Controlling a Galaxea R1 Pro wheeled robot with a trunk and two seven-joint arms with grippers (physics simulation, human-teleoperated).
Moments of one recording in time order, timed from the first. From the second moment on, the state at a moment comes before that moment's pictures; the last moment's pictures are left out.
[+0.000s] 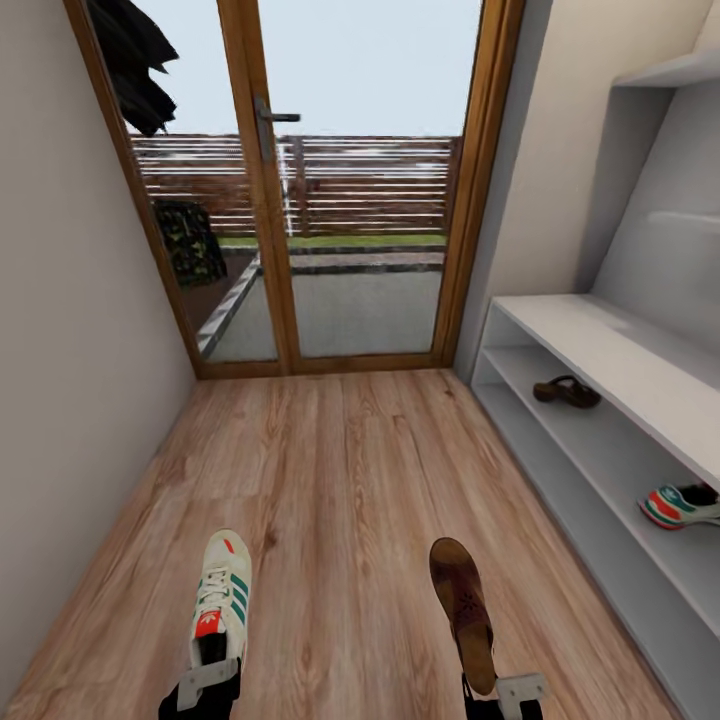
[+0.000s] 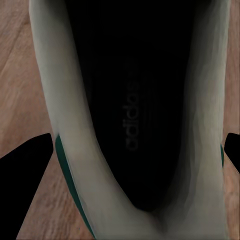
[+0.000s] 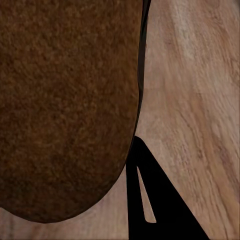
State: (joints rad) left arm -0.20 -0.02 0.11 -0.49 0.04 -0.42 0.08; right arm -0.31 -0.01 0.15 -0.18 0.08 -0.63 -0.19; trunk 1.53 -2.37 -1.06
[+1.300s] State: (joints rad) left arm -0.20 -0.02 0.11 -0.49 0.04 -0.43 0.08; right arm -0.31 0.00 0.15 -0.18 0.07 -0.63 -0.19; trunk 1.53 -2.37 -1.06
